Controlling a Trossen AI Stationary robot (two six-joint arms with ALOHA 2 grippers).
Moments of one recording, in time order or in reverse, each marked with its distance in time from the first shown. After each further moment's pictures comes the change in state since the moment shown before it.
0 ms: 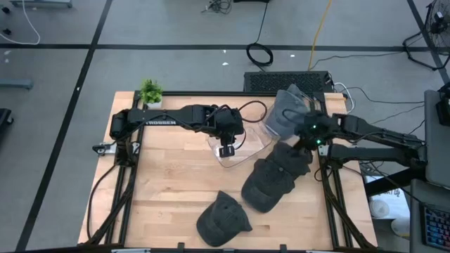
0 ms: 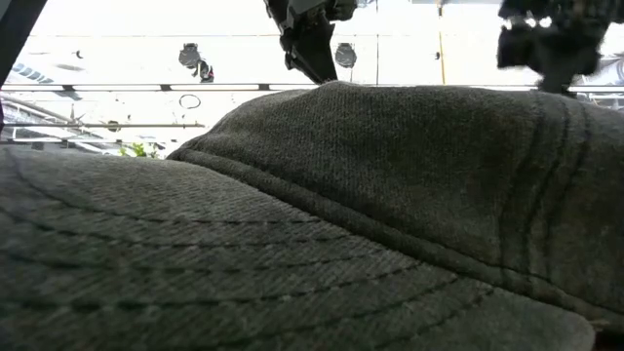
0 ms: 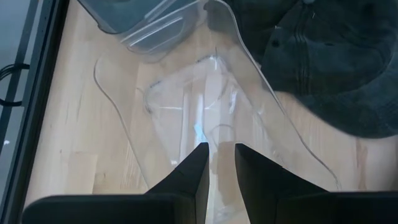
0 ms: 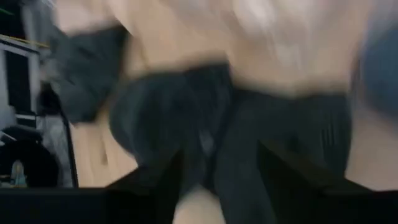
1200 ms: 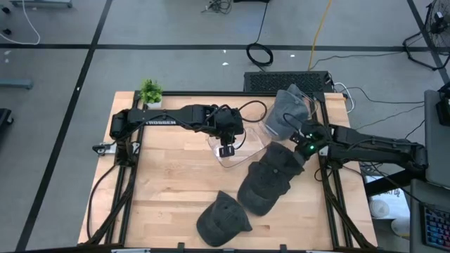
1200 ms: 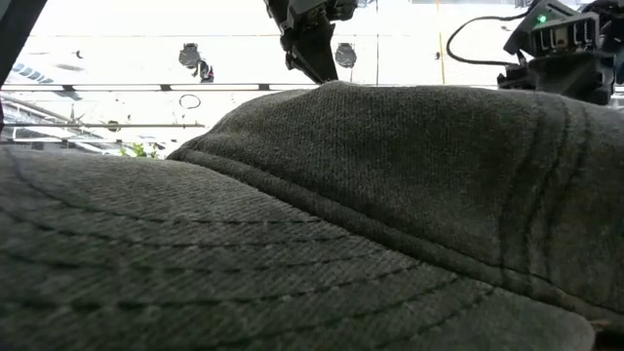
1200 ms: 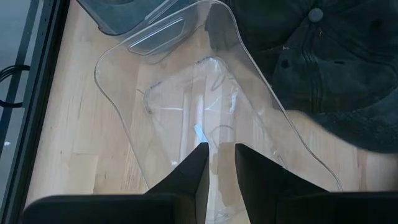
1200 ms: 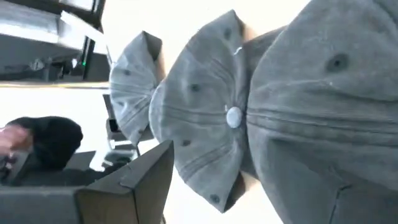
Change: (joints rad) left arm 0.001 0.000 0.000 0.004 0.002 0.006; right arm 0.000 -0.092 -0.329 0.417 -0.235 0.426
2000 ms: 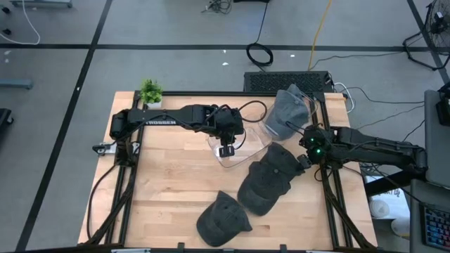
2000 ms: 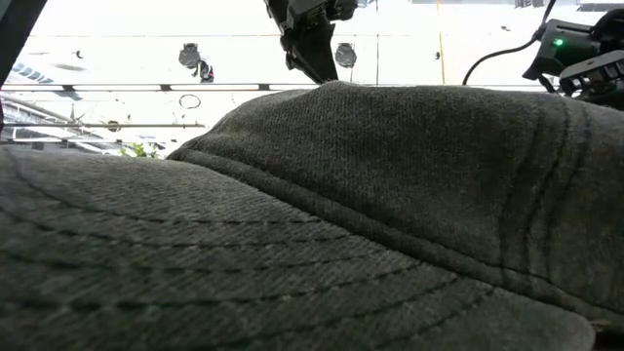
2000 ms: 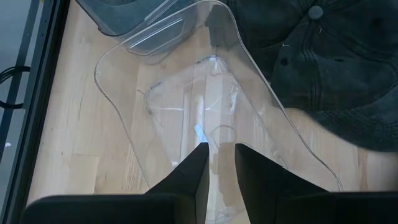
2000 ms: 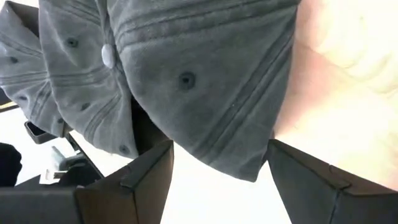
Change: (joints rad) left arm 0.000 0.000 0.000 0.000 0.000 0.006; right arm 0.000 -0.063 0.000 -0.423 0.112 0.063
